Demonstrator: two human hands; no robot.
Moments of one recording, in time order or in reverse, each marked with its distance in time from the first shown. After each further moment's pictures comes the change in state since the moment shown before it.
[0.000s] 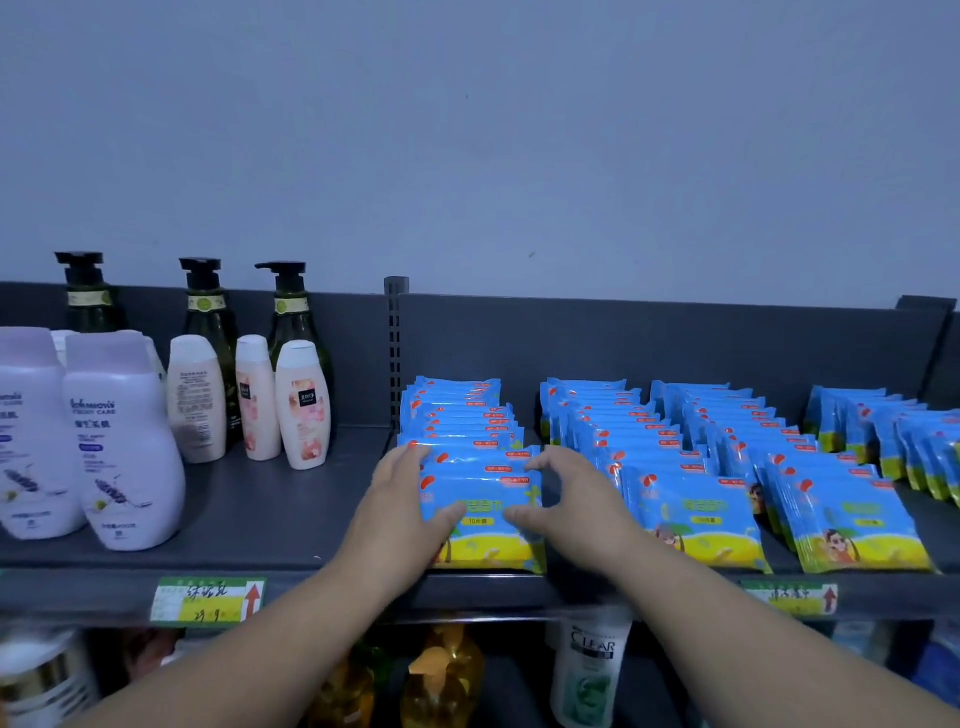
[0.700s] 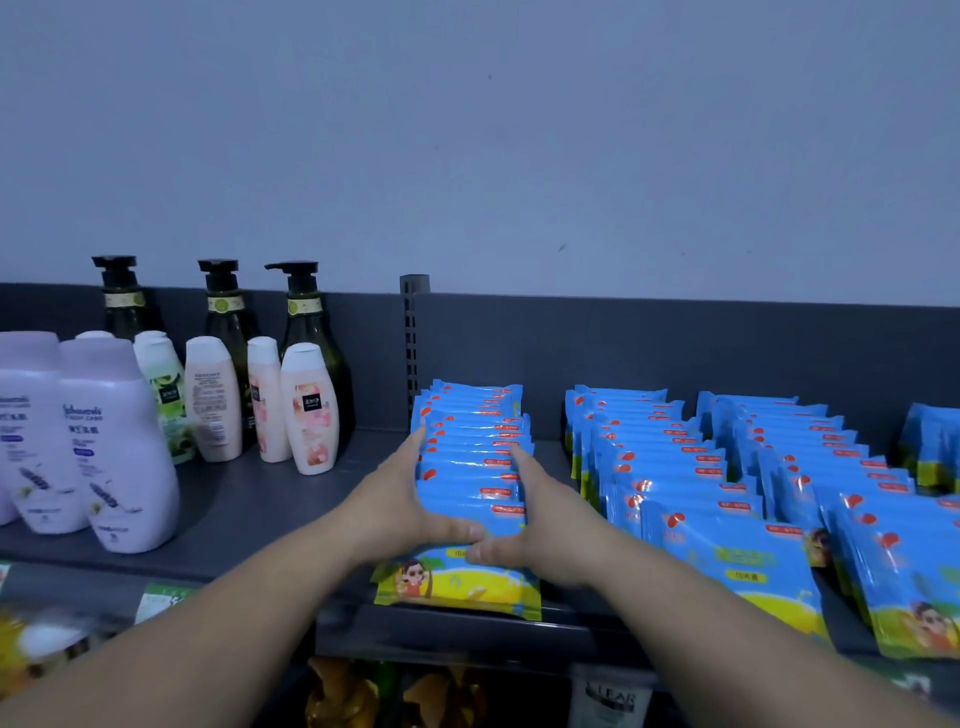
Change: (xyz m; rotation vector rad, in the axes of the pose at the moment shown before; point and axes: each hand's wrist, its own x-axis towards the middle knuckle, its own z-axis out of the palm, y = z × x) left_hand 0.046 0.005 -0.004 -0.174 -0.237 -0.217; right_hand 0.047 0.010 0.007 -0.002 -0.378 -0.079
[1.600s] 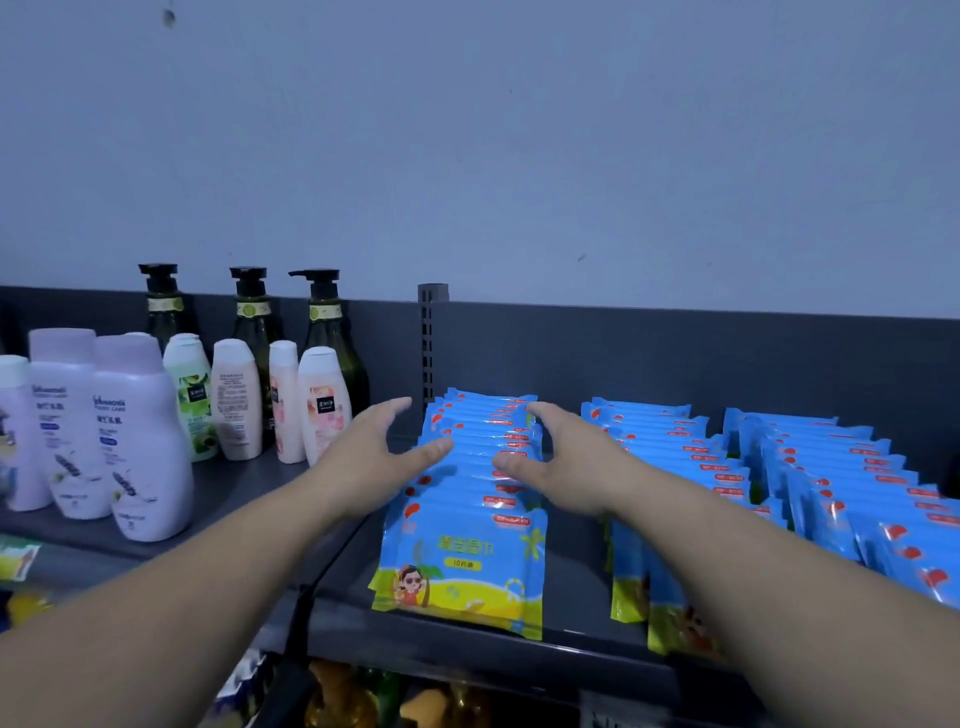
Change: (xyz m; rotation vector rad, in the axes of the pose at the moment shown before) left_hand 0.006 0.017 -0.021 0.079 0.276 -0.041; right_hand 0.028 -0.011 -0.052 -0.176 0.104 -0.058
